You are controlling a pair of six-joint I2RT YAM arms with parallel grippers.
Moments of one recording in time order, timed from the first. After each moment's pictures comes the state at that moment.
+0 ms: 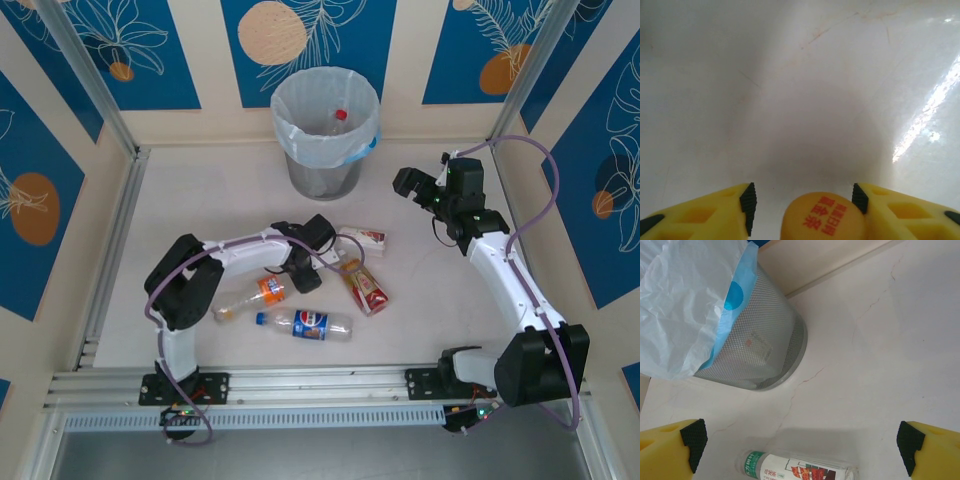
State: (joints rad) left arm -0.82 1.91 1.29 -0.73 -0.09 0.31; right arm 0.12 1.23 1.05 -0.37 -0.12 0.54
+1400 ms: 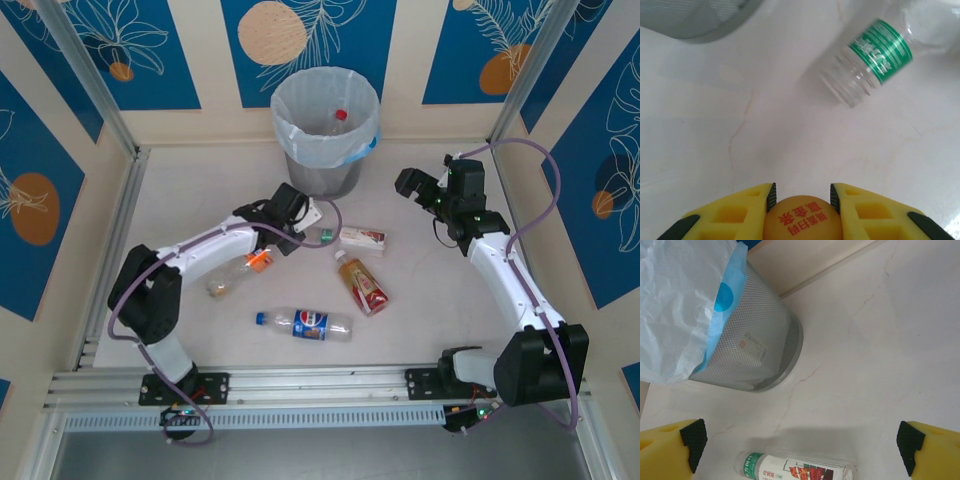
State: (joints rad) left arm -0.67 1.70 1.27 -0.55 -0.18 0.33; right arm 0.10 1.23 1.03 -0.37 -0.12 0.57
